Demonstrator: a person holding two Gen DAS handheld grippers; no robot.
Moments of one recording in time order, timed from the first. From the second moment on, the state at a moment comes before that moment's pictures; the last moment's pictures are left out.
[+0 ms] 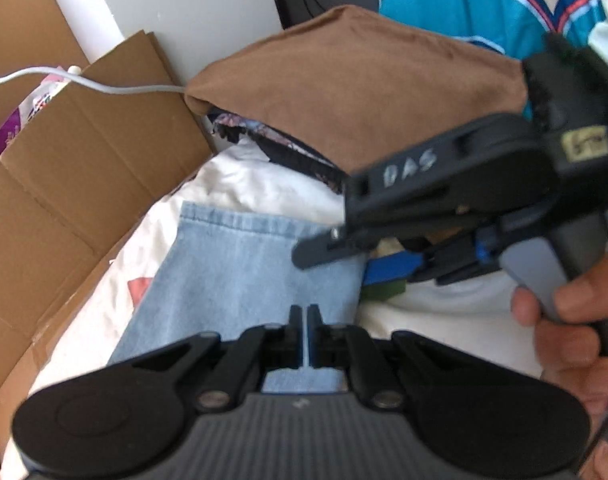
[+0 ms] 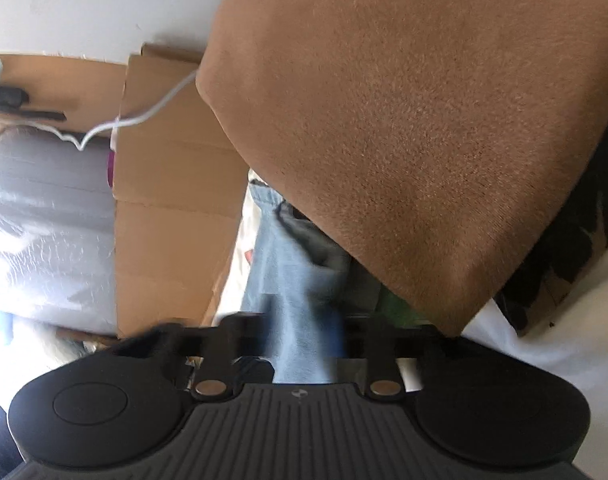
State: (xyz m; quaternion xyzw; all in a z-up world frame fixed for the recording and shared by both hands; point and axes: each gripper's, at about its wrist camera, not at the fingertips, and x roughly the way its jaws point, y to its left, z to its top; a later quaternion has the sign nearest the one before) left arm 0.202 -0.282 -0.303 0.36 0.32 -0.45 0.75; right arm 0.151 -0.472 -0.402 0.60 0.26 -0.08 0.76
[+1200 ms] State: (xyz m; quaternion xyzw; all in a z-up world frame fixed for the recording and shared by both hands) left arm 0.285 -0.277 -0.279 0.34 0.36 -0.43 0.76; right arm 0.171 -0.443 -0.359 0.39 0.29 -0.04 0.87
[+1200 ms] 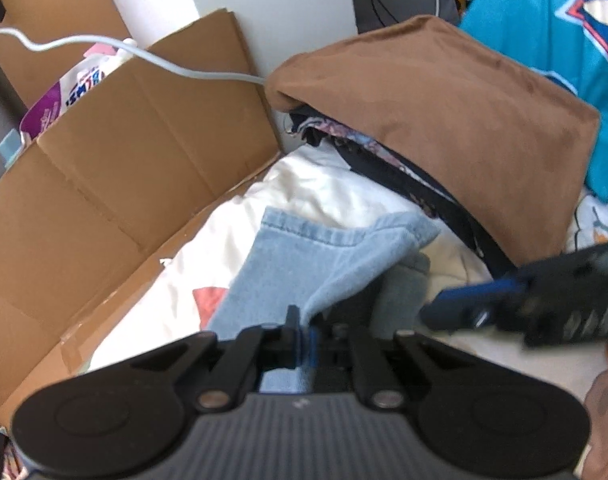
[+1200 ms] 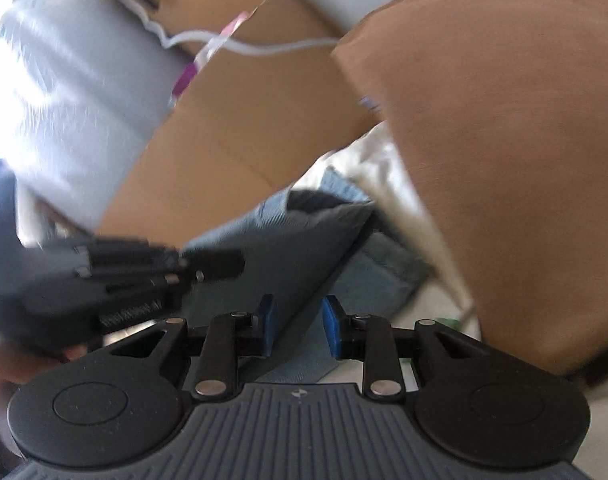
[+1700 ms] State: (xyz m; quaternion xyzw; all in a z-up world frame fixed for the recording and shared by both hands) left arm 0.300 -0.272 -0.276 0.31 0.37 -0.43 0.76; right arm 0.247 -0.433 -0.363 0.26 0.36 -0.06 0.90
